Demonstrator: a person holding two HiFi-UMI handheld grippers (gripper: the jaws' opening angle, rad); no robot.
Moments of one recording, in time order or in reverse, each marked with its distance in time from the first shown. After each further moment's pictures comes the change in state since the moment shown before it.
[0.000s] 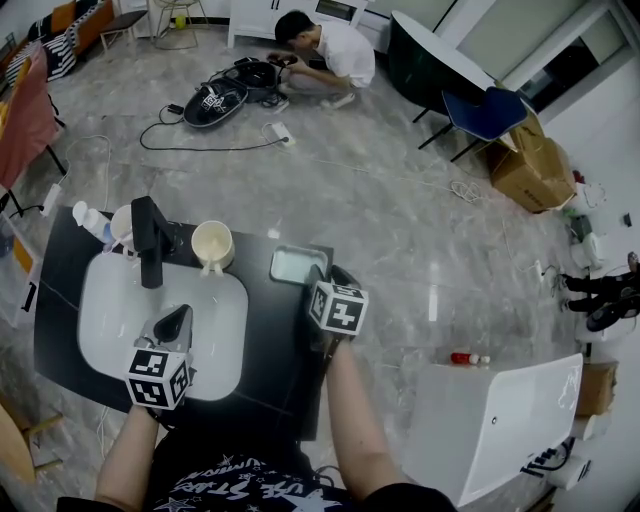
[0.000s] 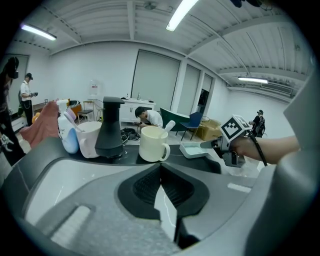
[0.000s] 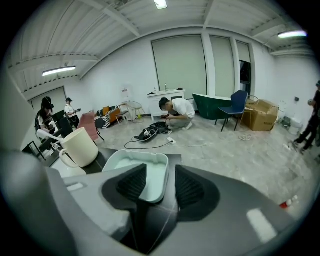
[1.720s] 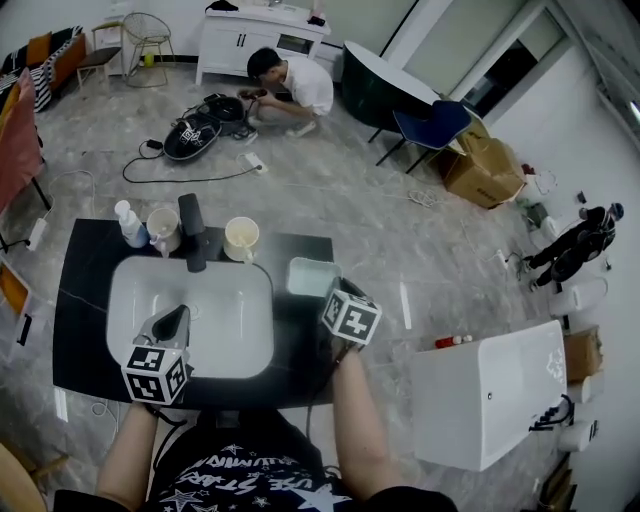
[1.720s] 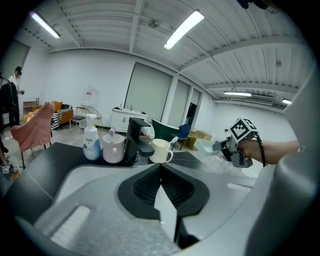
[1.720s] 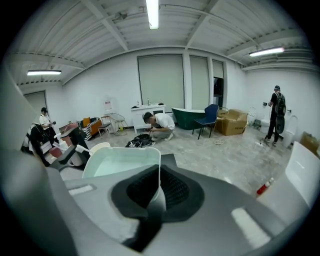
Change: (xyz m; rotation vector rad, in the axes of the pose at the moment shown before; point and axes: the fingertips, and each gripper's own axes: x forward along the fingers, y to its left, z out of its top) left arm -0.097 0.060 -0.001 0.010 -0.136 -0.140; right arm -0.141 0.051 -0.013 0.119 -0.141 -0.249
